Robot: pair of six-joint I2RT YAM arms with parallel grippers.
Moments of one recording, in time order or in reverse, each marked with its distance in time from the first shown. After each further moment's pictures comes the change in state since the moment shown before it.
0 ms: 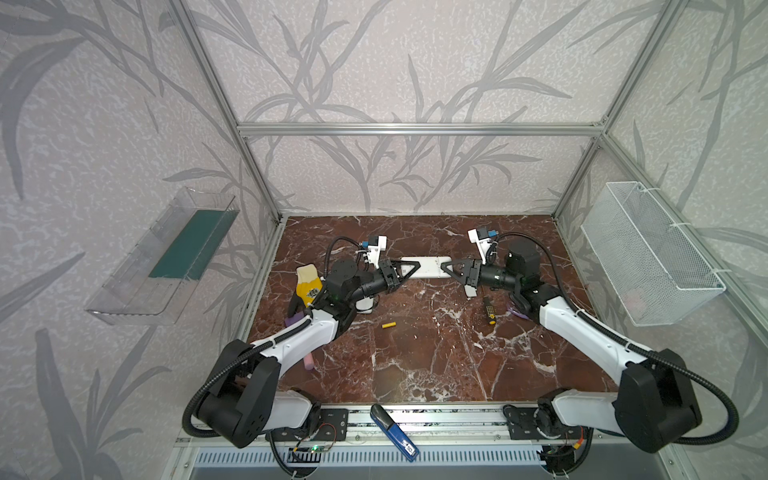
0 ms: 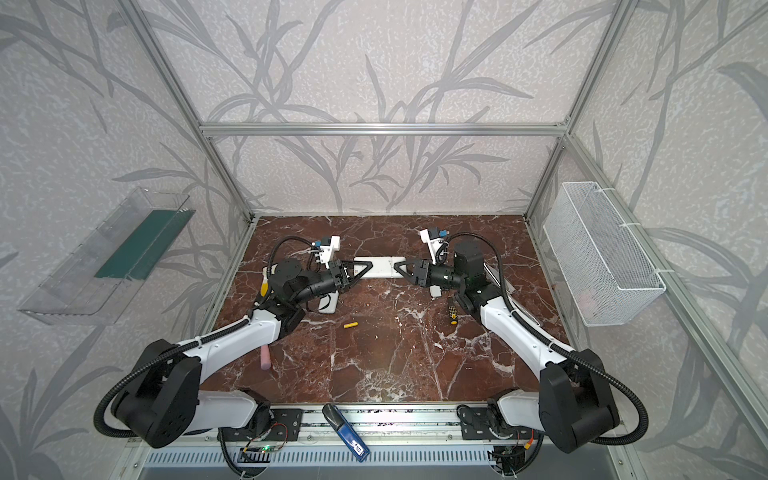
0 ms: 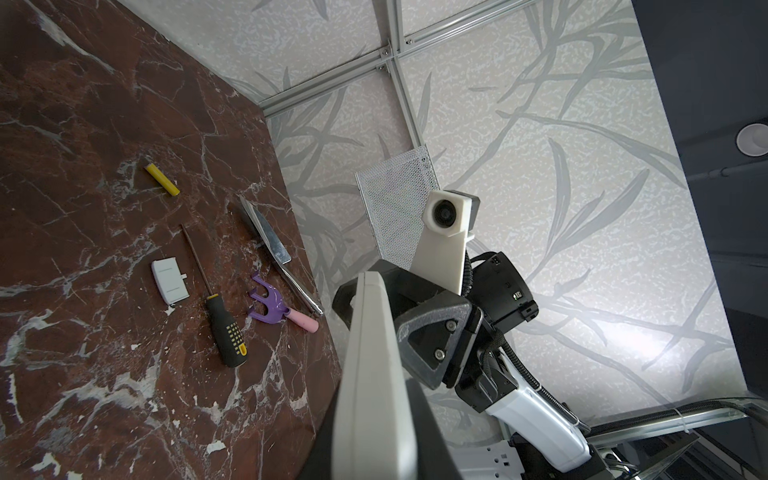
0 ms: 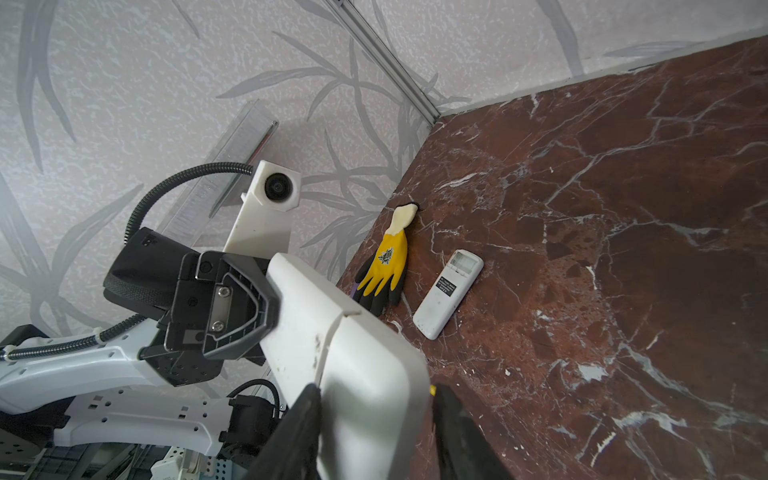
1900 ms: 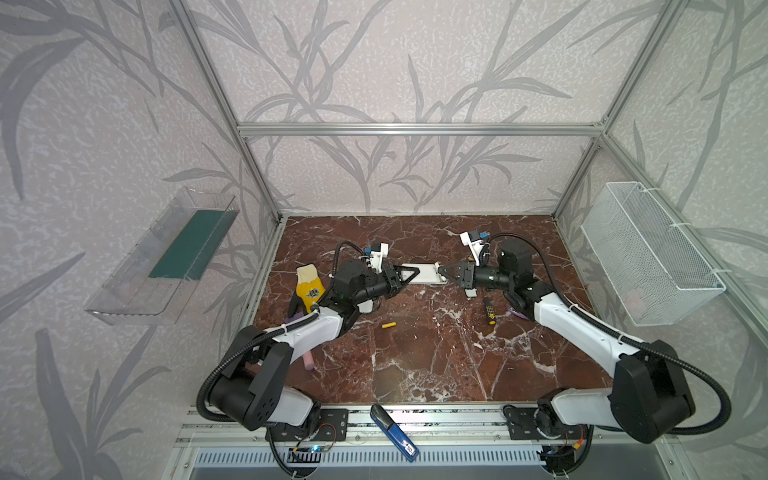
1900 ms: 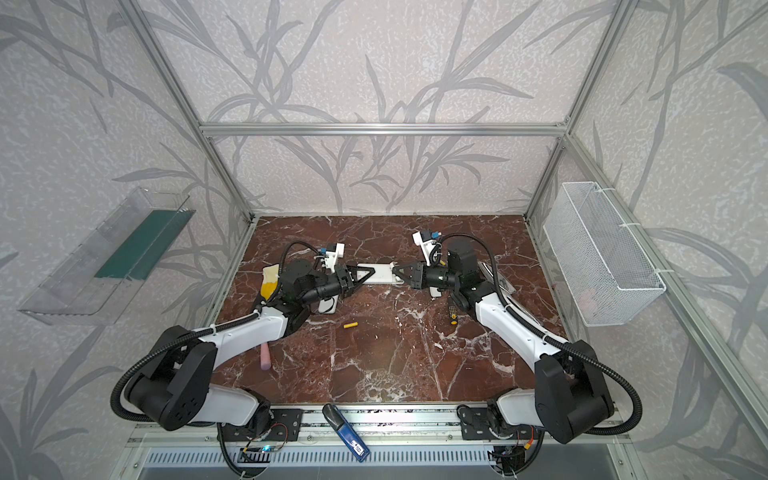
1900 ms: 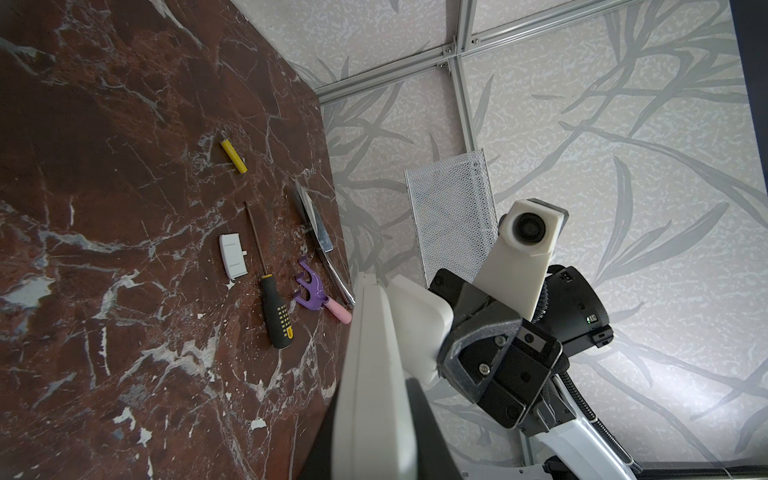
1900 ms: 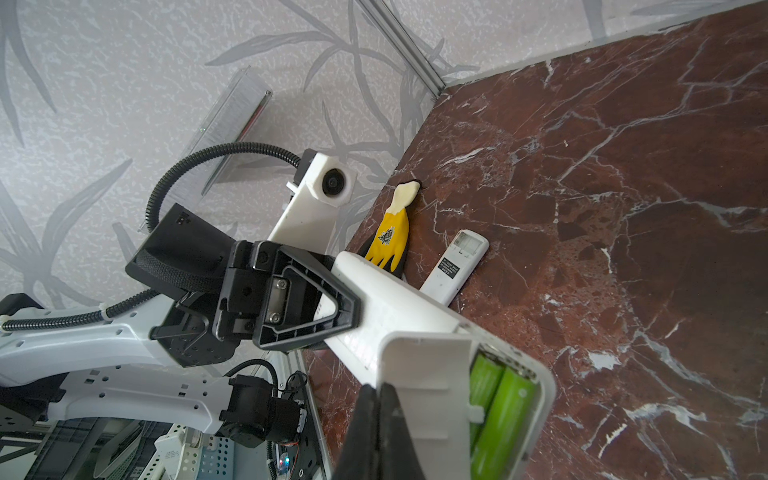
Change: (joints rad) left arm 0.005 0.079 -0.007 -0.068 -0.026 0.029; right arm 0.030 0.055 0.030 -0.023 -0.050 -0.025
